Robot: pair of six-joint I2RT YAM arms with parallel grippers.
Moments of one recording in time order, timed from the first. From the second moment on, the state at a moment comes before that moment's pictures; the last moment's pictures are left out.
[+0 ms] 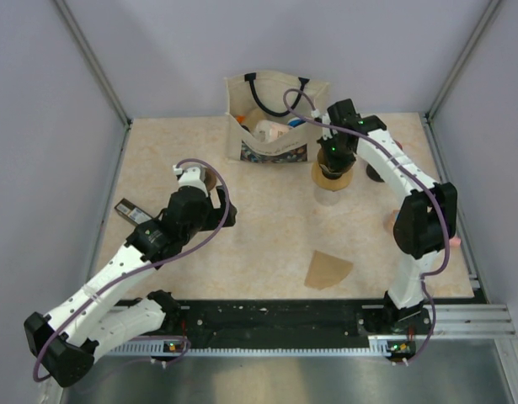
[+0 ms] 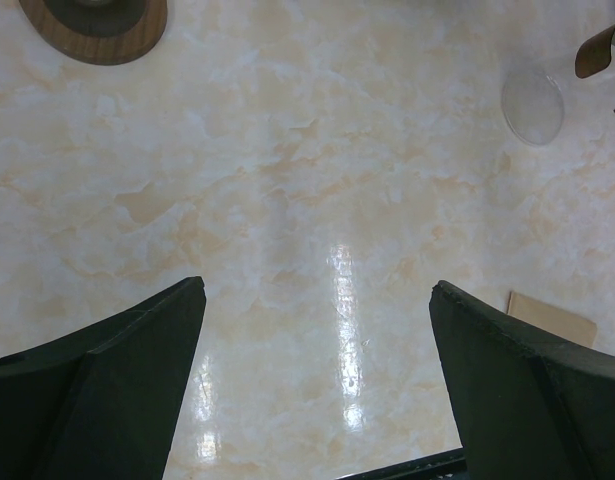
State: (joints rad) left arm -0.65 0.90 0.85 -0.55 -0.29 -0.60; right arm 0.36 1.87 1.76 -0.96 -0.01 -0.03
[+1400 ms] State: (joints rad) left arm -0.65 0.90 0.85 -0.55 -0.29 -0.60; right arm 0.37 1.86 1.73 -0.93 -0.02 -0.02
